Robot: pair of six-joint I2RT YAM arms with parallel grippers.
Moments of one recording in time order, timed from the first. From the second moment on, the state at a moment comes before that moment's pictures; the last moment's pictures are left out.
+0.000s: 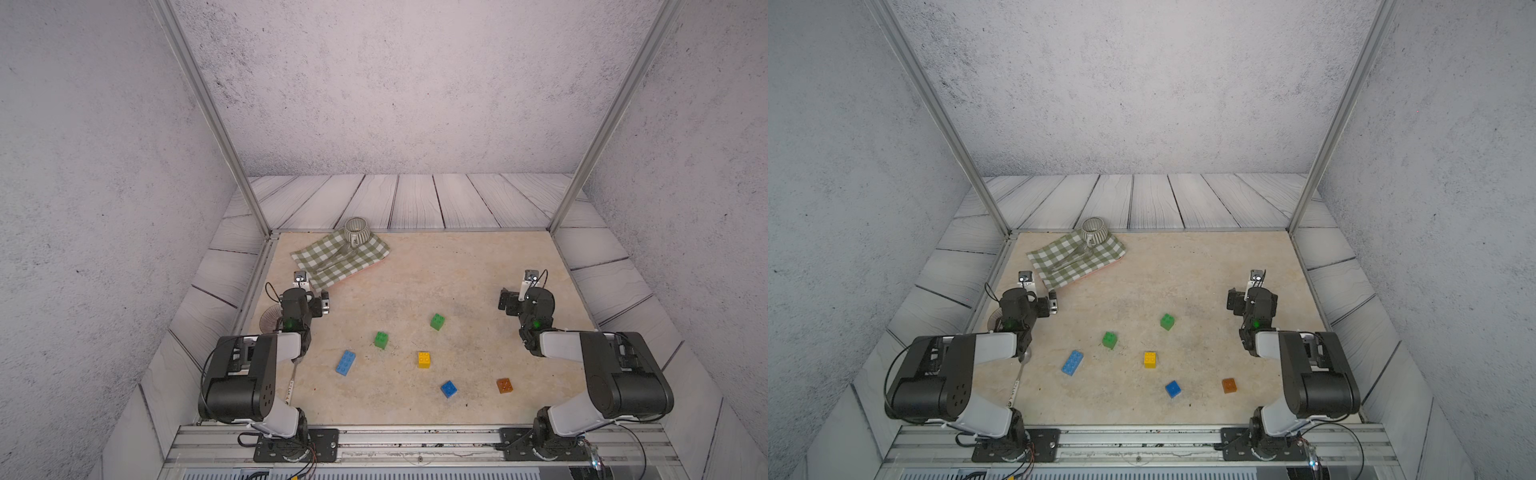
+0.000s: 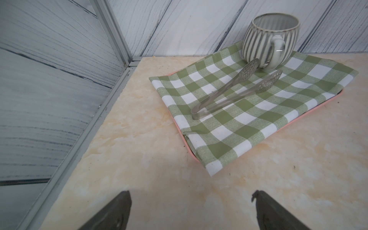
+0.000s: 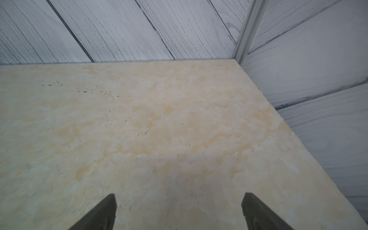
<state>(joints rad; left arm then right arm) -0.01 1.53 0.47 0.62 -0.12 0.01 0.03 1.53 0.46 0.63 0.19 0.02</state>
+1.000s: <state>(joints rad) -0.18 1.16 0.73 -0.21 -0.03 -0.11 0.34 1.47 1.09 -0.50 0.01 0.09</state>
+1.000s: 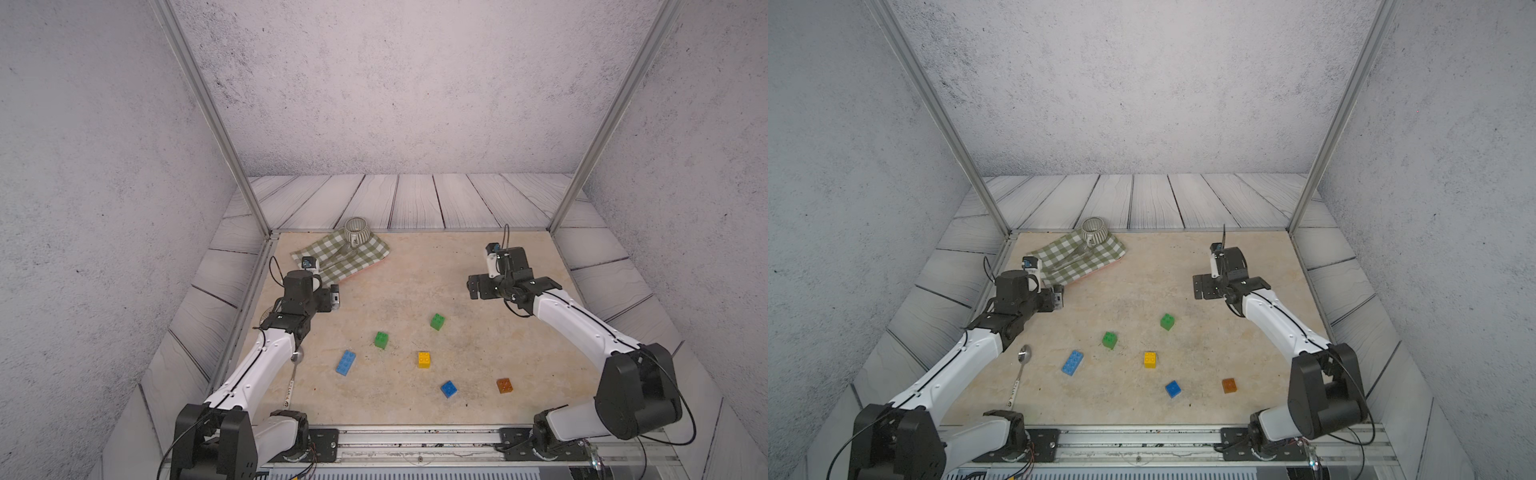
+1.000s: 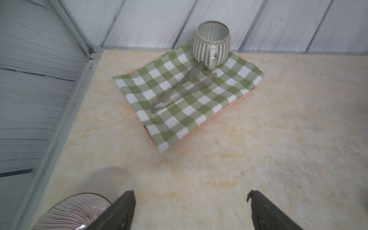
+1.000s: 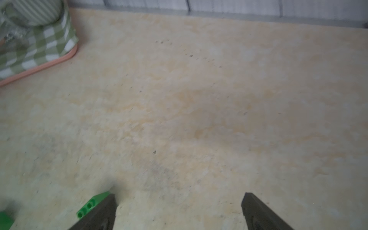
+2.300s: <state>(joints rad) -0.24 1.11 0.73 -0.38 0.12 -0.14 0.62 1.94 1.44 -0.89 -0.04 -0.16</state>
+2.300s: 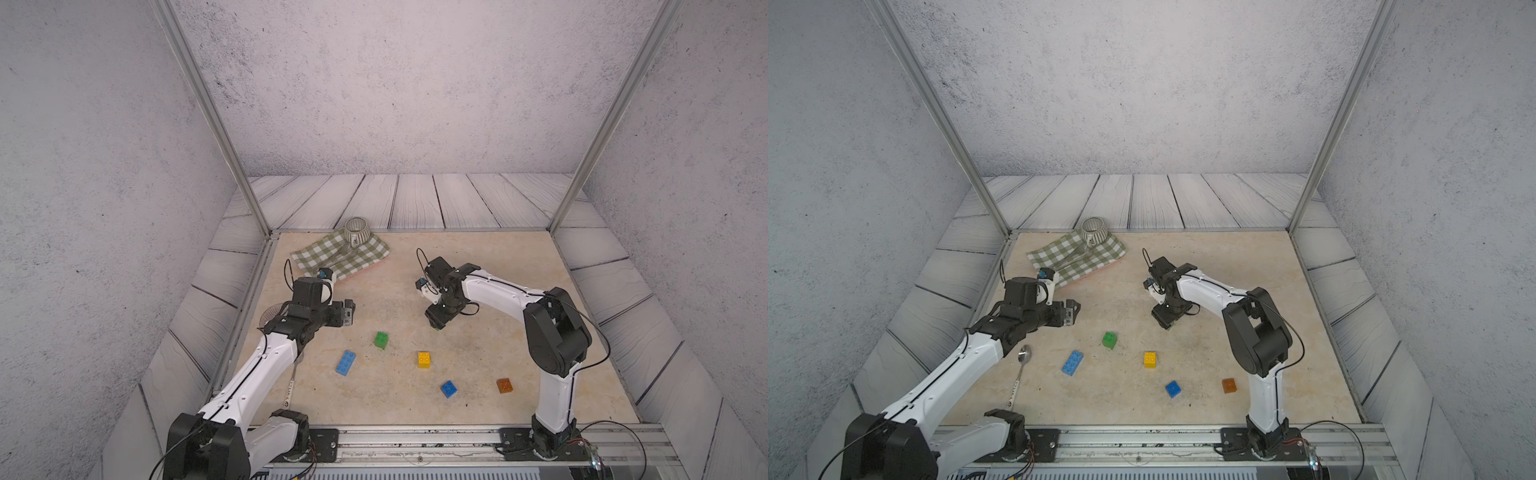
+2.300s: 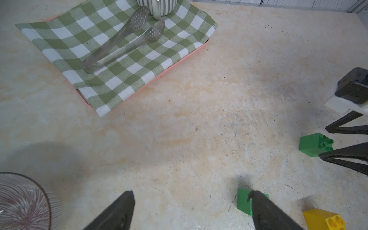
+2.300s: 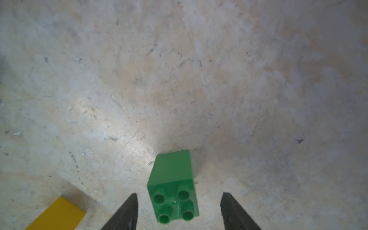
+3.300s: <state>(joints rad) -0.27 1.07 0.73 -0.39 0.07 -0.17 0.72 1.97 1.43 -0.87 0.03 0.47</state>
